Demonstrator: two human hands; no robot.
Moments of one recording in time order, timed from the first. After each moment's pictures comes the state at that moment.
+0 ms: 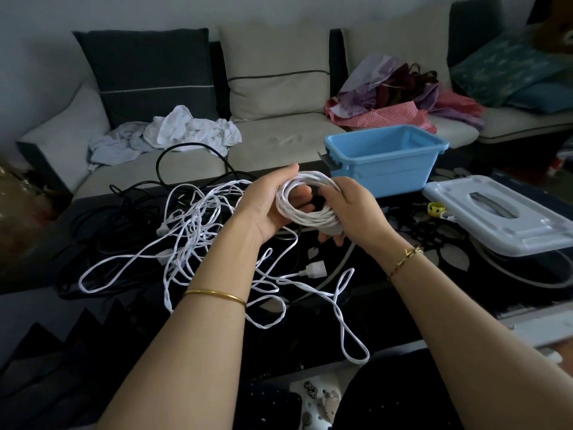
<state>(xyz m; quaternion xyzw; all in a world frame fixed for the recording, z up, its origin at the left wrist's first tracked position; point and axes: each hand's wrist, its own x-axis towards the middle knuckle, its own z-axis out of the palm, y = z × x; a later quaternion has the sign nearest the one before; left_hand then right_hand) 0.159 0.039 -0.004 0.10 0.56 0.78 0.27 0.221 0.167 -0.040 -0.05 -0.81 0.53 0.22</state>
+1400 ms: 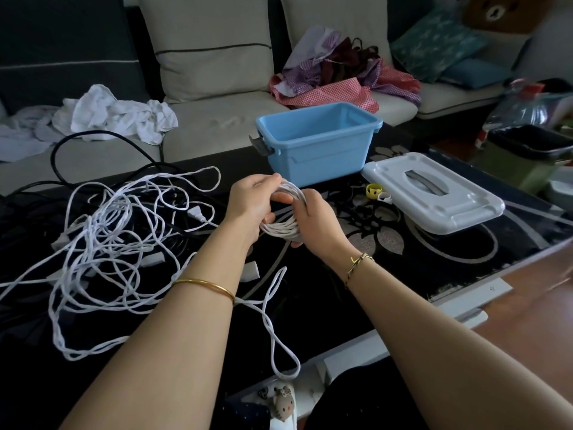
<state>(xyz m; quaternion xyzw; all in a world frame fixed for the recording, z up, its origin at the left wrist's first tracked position) 0.146 0.143 -0.063 0.11 0.70 0.68 0.16 0.213 0.228 -0.101 -0.17 -0.82 0.49 0.23</state>
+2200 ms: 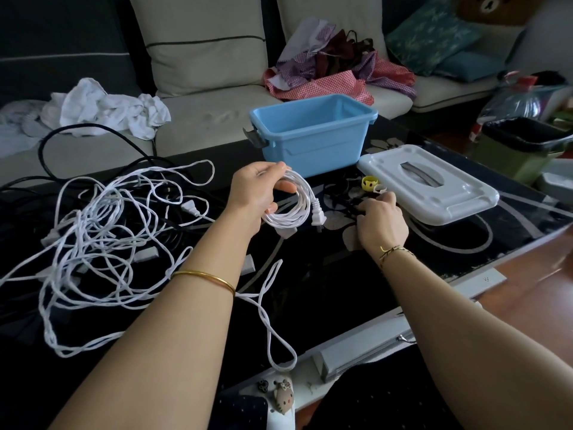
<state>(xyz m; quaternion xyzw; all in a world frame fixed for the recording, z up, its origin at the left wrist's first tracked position) 0.151 0.148 -0.061 0.16 0.70 0.68 0.17 0.249 0.313 -0.139 -0.43 -0.87 0.20 0.17</state>
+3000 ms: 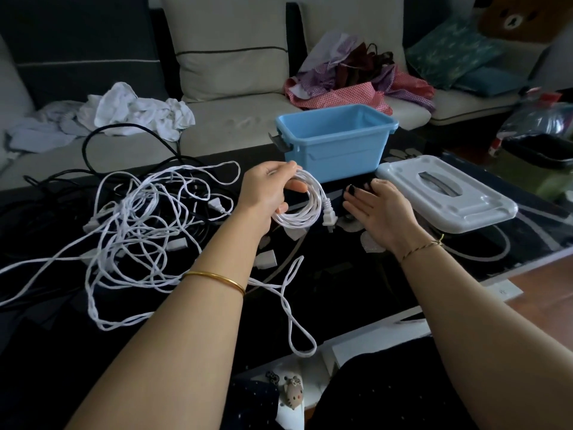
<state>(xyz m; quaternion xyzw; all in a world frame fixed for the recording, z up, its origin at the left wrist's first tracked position) 0.161 0.118 -0.045 0.16 0.69 0.69 0.16 0.242 0.288 -0.099 -0.20 -0.40 0.86 0.25</state>
